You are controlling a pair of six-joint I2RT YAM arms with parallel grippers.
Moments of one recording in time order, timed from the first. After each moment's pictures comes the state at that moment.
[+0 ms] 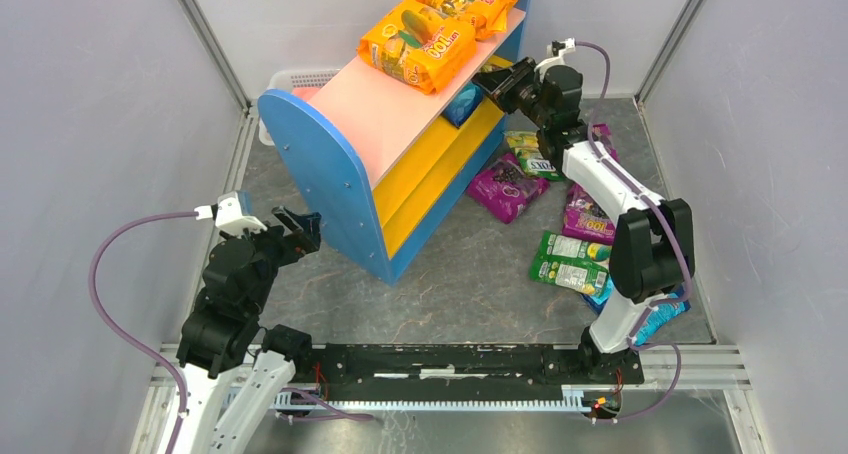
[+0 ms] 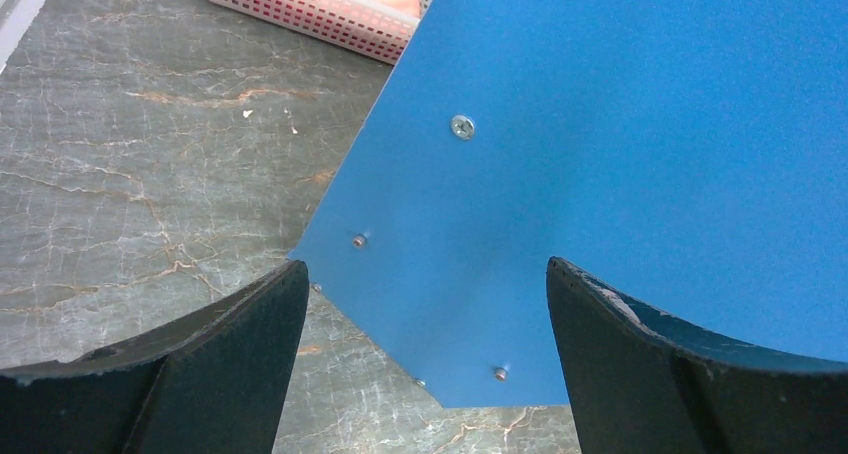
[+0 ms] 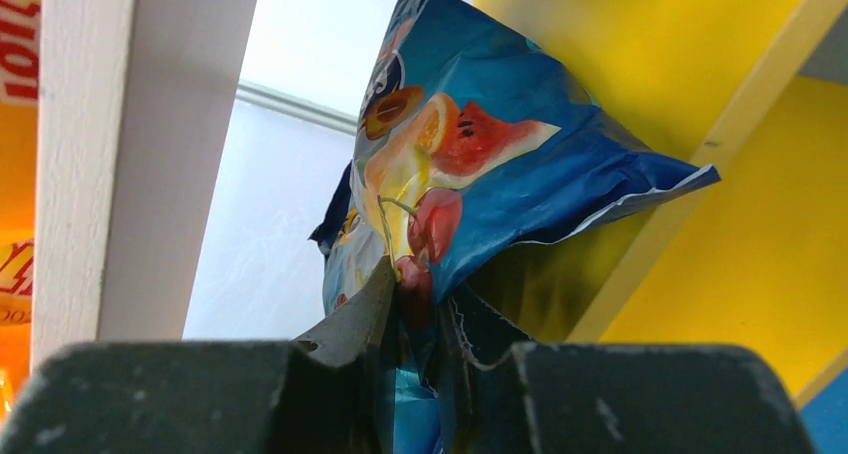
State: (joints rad) left arm -0.31 0.38 0.79 -0.66 -0.26 -0.51; right arm 0.28 1.75 1.42 0.31 -0.28 1.09
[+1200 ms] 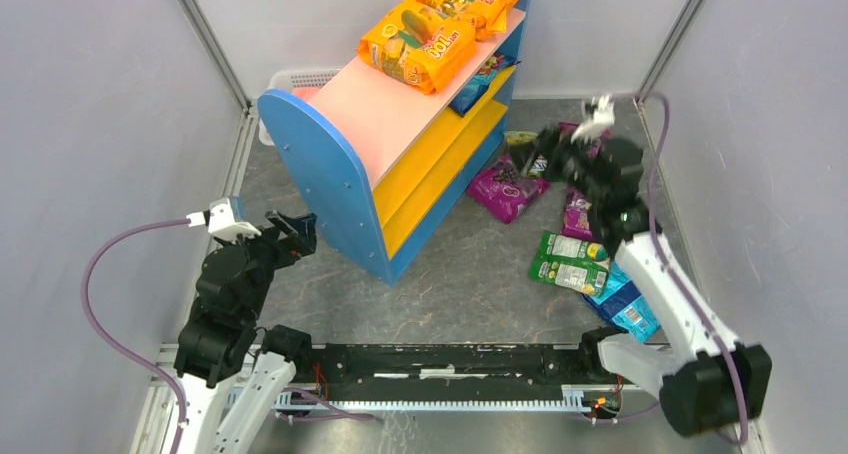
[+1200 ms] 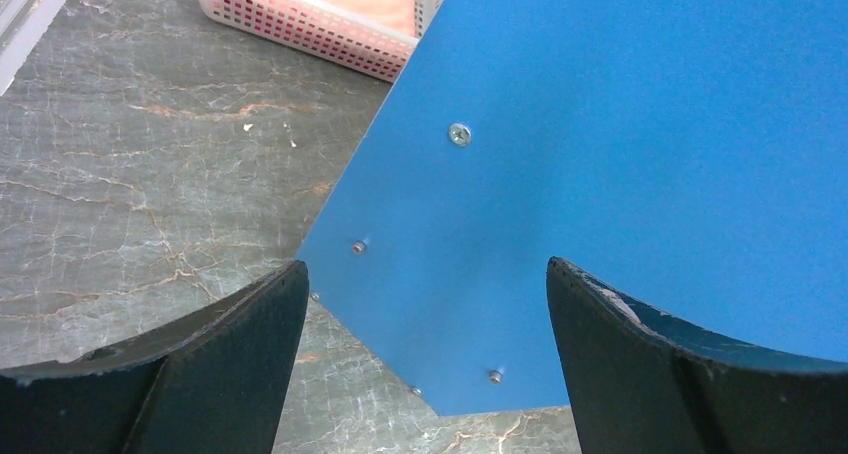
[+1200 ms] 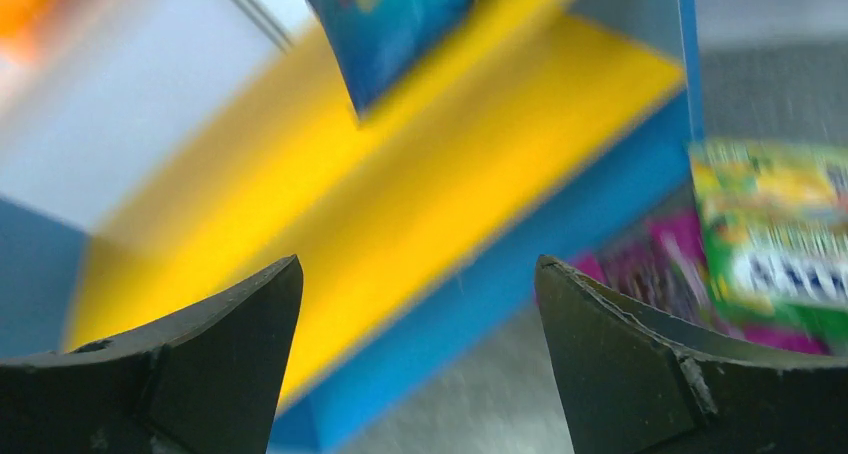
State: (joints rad) left arm -0.29 0.34 0.79 -0.66 -0.25 -0.51; right arm 0.22 1.17 1.04 0.07 -0.31 0.53
